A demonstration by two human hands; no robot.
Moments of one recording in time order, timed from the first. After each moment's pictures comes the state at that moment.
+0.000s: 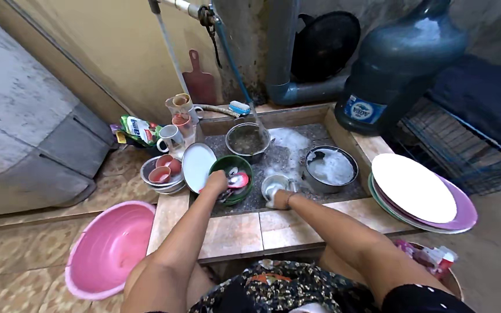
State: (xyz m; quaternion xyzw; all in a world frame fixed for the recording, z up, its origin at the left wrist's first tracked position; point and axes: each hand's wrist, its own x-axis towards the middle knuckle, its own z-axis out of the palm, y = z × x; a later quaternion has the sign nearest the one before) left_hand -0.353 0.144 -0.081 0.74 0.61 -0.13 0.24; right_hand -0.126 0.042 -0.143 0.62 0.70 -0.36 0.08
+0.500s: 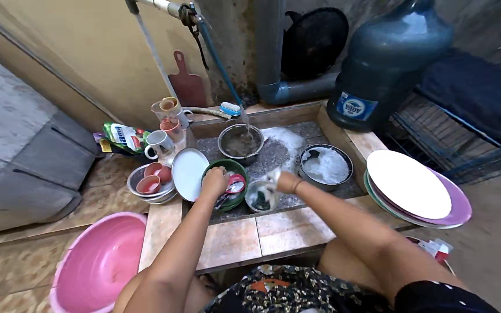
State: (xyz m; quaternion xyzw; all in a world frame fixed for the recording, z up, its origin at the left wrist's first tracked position) left_hand -0.338 0.155 -0.078 0.78 0.58 -0.01 0.23; right_hand -0.085 0.061 -0.093 0.65 0.71 -0.28 -0.02
